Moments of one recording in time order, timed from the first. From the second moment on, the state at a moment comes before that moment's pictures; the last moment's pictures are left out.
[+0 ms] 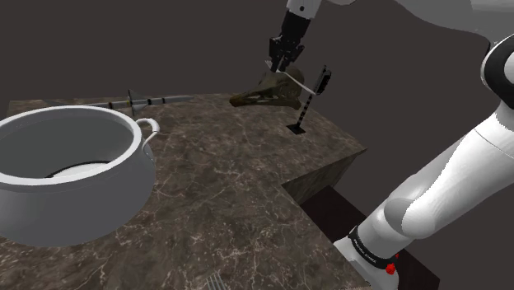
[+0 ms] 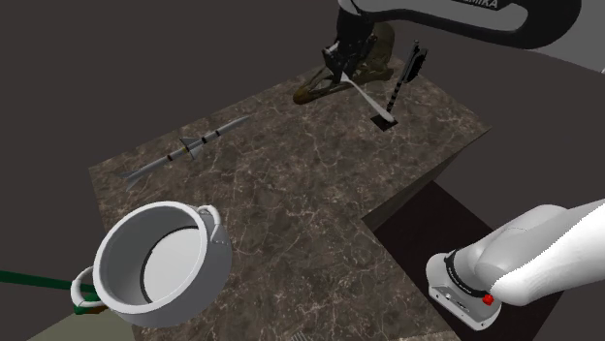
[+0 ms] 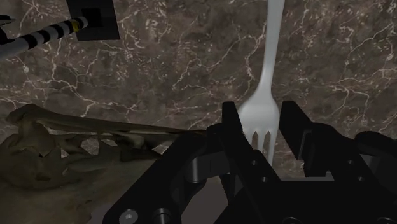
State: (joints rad) arm -0.07 -0.10 0.12 -1.75 0.02 1.72 0.15
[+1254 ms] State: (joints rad) arm -0.07 -0.11 0.12 -2.01 0.02 1.97 0.14
